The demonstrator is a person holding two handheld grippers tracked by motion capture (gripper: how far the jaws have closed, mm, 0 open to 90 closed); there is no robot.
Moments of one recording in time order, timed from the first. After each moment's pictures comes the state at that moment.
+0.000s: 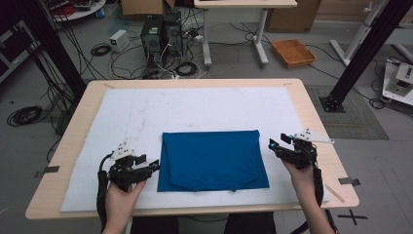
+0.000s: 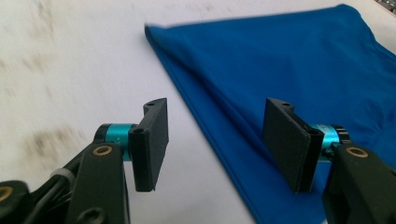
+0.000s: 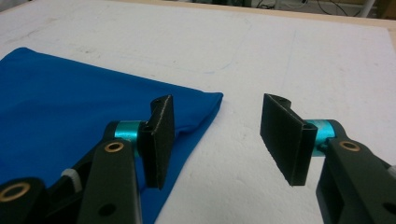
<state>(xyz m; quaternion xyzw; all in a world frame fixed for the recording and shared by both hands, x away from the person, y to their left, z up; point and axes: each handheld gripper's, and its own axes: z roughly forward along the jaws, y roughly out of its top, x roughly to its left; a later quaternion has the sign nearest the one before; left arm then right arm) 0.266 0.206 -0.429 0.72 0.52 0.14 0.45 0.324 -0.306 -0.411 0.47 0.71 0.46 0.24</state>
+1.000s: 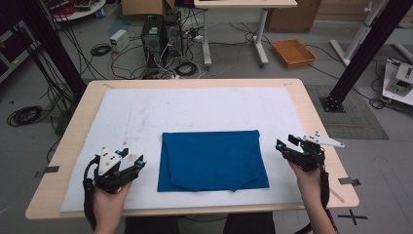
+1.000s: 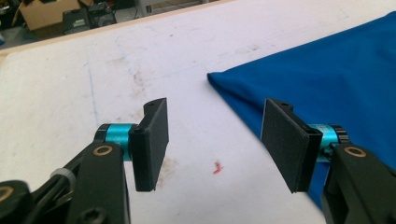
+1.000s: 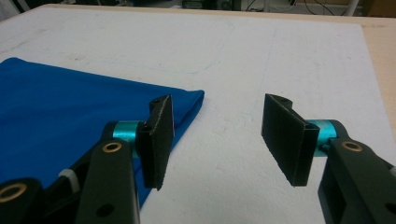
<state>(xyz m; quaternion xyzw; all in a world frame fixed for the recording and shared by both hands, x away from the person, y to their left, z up) 0.253 0.233 -0.413 0.71 0.46 0.32 0.44 0.317 -0.322 -0.412 0.48 0.70 0.47 0.25</state>
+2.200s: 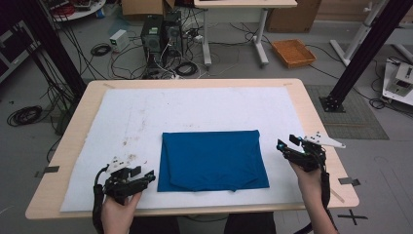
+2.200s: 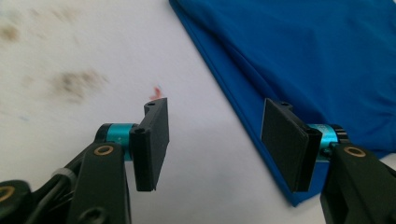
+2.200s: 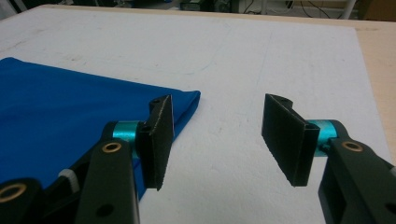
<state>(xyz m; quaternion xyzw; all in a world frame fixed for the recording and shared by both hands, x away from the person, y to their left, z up) 0.246 0.214 -0.442 0.70 0.55 0.14 0.43 0.316 -0.324 -0.412 0.48 0.70 0.47 0.25</state>
